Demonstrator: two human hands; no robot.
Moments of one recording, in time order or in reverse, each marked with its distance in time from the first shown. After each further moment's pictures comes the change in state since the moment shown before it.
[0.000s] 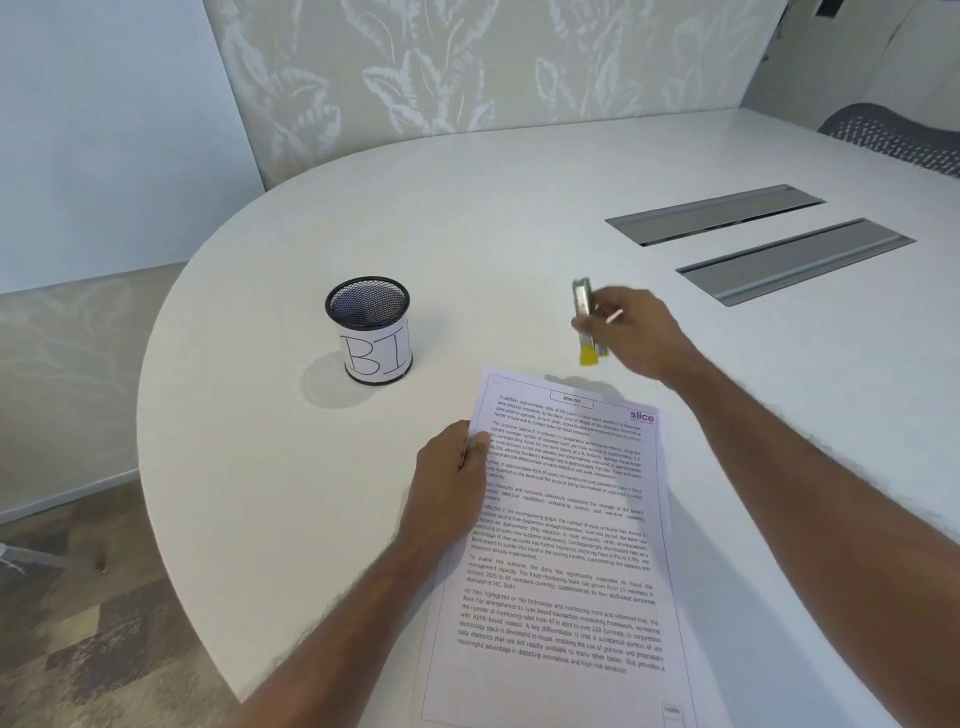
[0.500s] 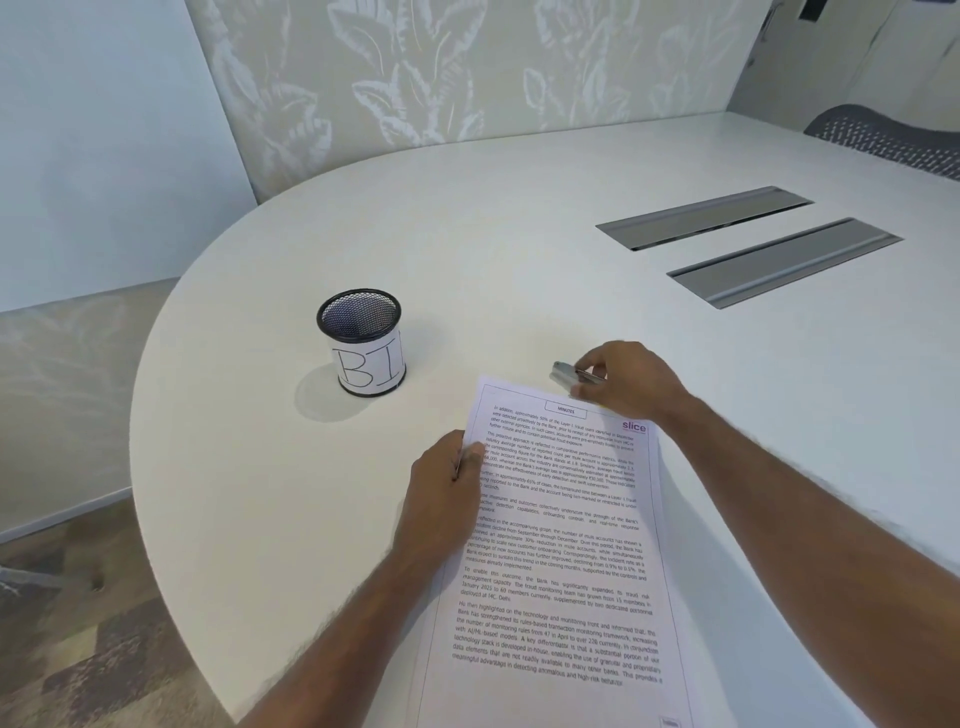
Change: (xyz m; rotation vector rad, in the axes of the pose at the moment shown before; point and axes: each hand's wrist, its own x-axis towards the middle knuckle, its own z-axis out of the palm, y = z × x) left_hand -0.001 -0.002 0.000 0.003 -0.012 0.002; right_hand -0.015 0.033 0.013 -0.500 -0.164 0.118
